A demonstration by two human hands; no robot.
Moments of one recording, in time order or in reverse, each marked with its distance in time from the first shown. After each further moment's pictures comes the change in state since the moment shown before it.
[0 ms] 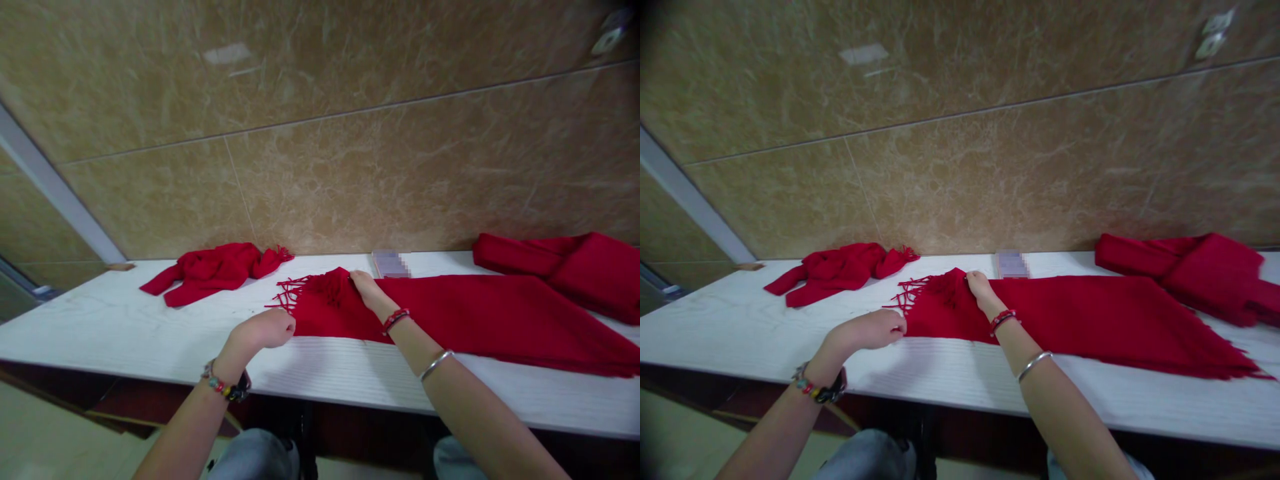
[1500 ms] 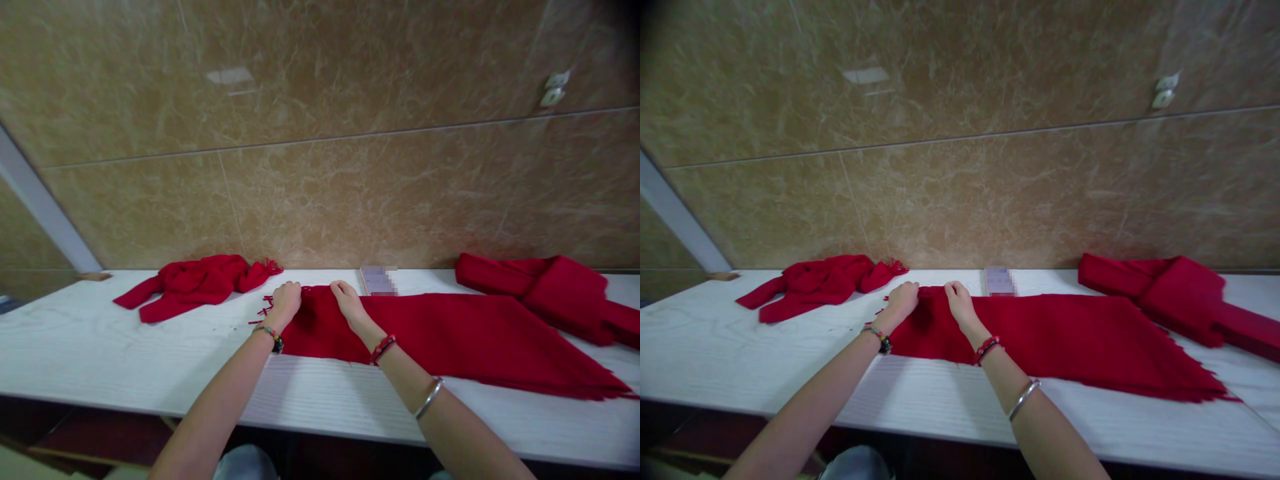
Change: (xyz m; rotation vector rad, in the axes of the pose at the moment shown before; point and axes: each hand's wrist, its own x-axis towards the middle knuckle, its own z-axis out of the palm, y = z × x) left_hand 0.129 -0.002 0.007 0.096 0.443 -0.336; right_hand -0.027 -0.019 0.013 -0.103 0.042 -0.387
